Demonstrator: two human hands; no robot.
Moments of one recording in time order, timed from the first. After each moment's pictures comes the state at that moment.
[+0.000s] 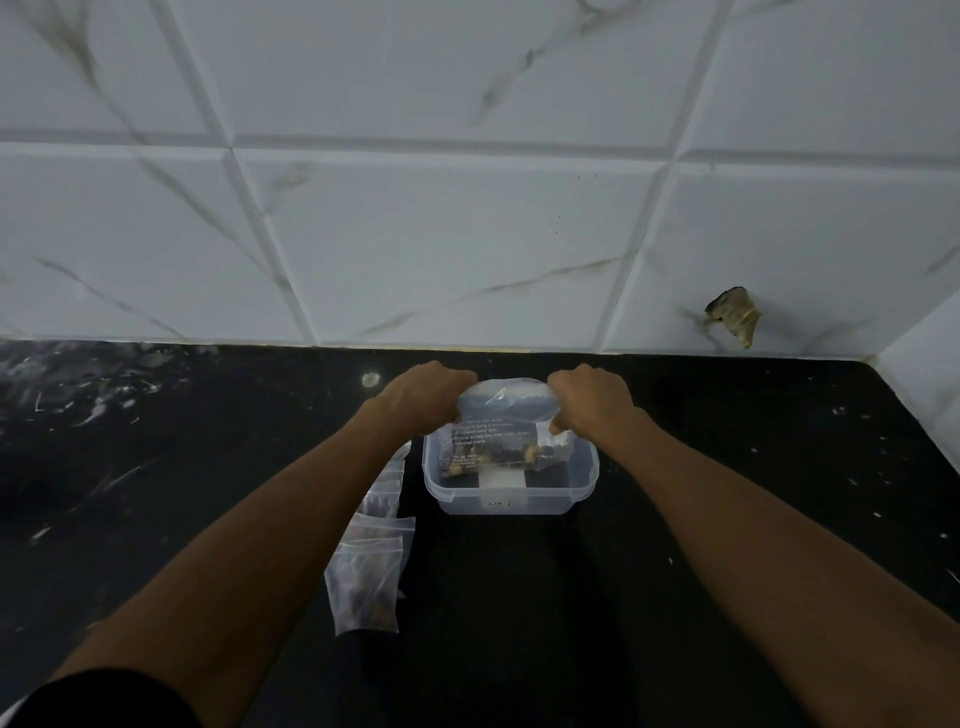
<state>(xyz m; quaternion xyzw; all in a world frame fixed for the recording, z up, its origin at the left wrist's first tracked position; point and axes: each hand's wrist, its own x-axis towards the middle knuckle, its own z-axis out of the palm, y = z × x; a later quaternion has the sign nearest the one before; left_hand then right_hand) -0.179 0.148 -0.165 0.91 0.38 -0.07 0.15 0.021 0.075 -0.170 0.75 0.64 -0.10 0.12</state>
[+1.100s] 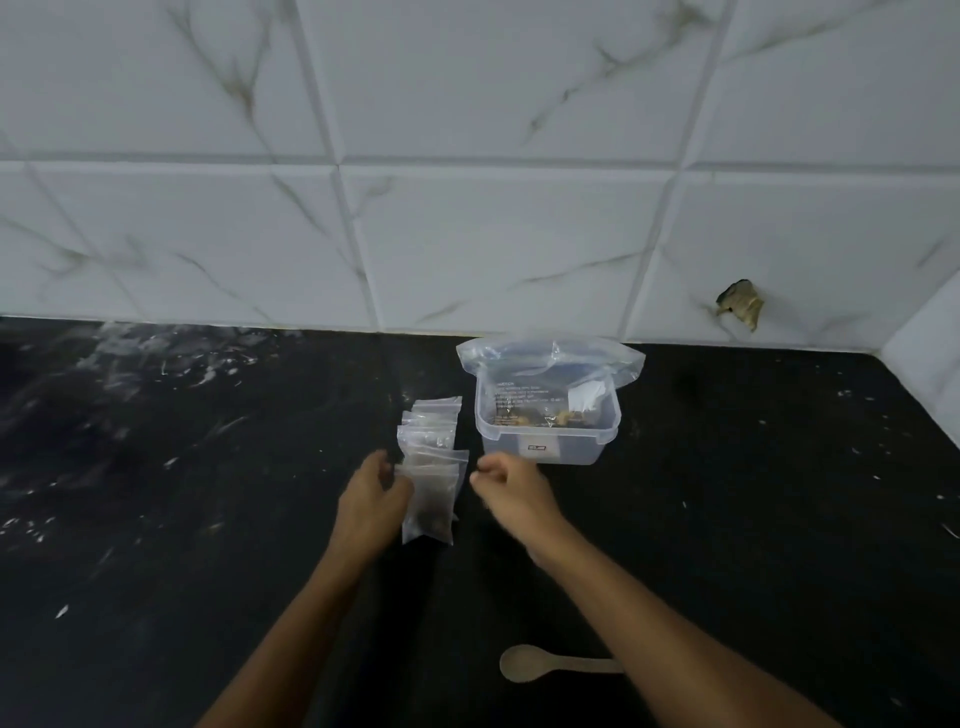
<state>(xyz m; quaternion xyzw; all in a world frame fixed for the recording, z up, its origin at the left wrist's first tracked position) -0.327 -0.038 -0.179 0.57 0.66 0.22 0.45 -0.158 -0.075 -0.170 0.72 0.44 -0.44 -0.32</state>
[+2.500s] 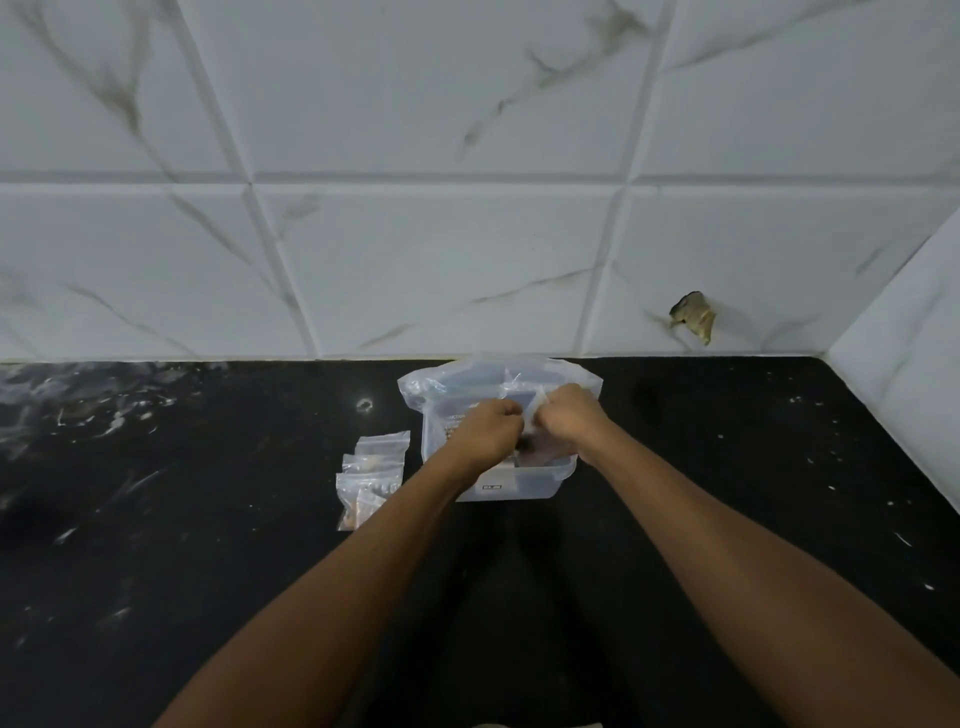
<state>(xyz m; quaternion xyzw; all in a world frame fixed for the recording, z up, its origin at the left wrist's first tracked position) -0.143 0.042 -0.144 0.71 0.47 0.12 0.51 -0.022 0.020 -0.137 0.85 0.41 -0.31 -0.14</state>
